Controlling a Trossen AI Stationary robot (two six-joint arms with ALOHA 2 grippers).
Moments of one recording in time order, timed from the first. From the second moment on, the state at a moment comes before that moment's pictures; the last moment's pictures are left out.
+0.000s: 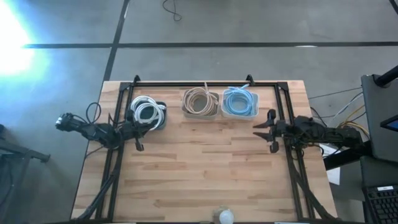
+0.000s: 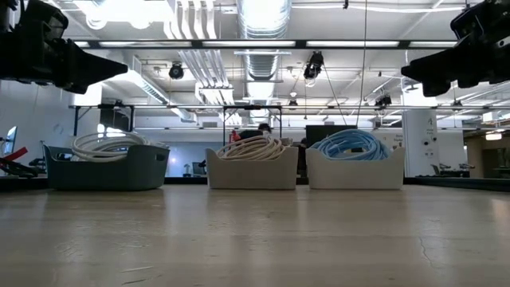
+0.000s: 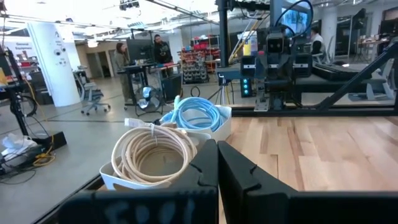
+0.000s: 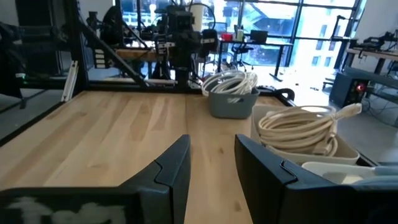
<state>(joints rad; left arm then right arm) -0.34 0.00 0.01 0.07 -0.66 0.16 -0.04 0.01 0.08 -0.11 0.00 -0.02</state>
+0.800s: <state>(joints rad) -0.34 0.00 0.01 0.06 -0.70 0.14 -0.04 0.01 0.02 -0.03 0.00 0.00</state>
